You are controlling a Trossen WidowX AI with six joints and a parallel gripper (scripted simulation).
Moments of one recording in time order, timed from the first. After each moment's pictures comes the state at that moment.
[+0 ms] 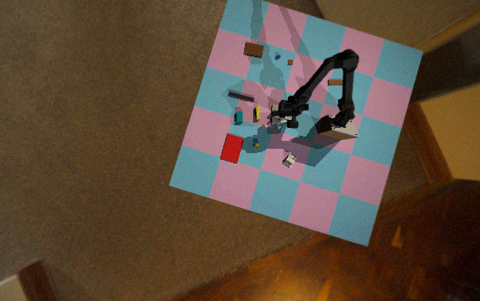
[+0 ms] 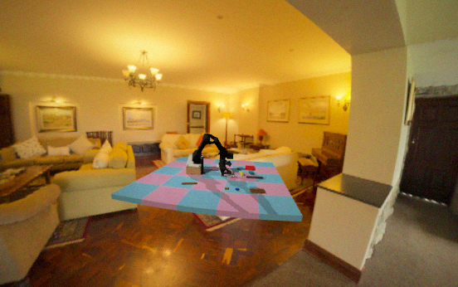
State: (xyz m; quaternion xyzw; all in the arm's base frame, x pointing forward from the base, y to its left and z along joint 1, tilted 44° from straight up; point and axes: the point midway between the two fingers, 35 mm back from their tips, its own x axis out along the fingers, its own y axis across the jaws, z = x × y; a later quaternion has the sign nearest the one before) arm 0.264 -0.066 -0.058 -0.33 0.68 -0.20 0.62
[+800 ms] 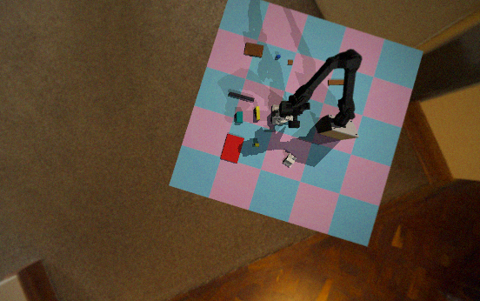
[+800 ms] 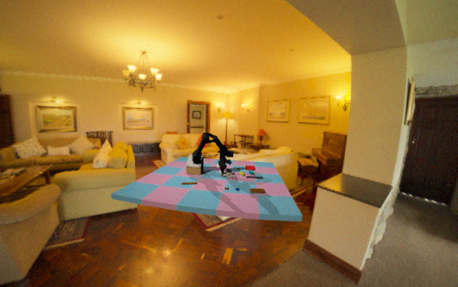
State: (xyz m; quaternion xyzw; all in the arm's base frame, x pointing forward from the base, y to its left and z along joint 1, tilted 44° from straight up) arm 0.262 -0.051 -0.045 -0.33 0.69 -0.19 0.62
